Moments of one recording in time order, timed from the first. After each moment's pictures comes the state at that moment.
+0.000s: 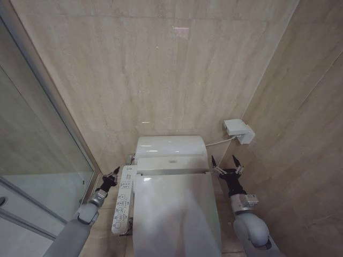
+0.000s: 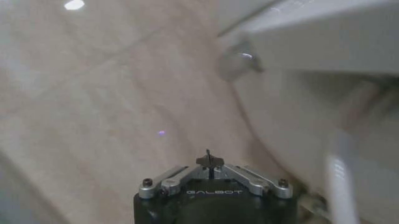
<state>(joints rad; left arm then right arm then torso) 0.83 -1.13 -0.25 -0.98 0.11 -0.47 -0.02 -1.32 1.29 0.54 1.83 0.26 0.25 0.07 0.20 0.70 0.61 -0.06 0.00</state>
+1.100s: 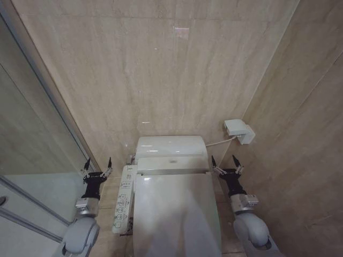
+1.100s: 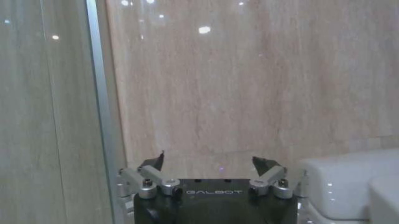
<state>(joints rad) 1.31 -1.23 -0.51 -1.84 -0.16 -0.20 -0.23 -1.32 1.29 0.54 1.83 0.26 0.25 0.07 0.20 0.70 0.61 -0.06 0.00</state>
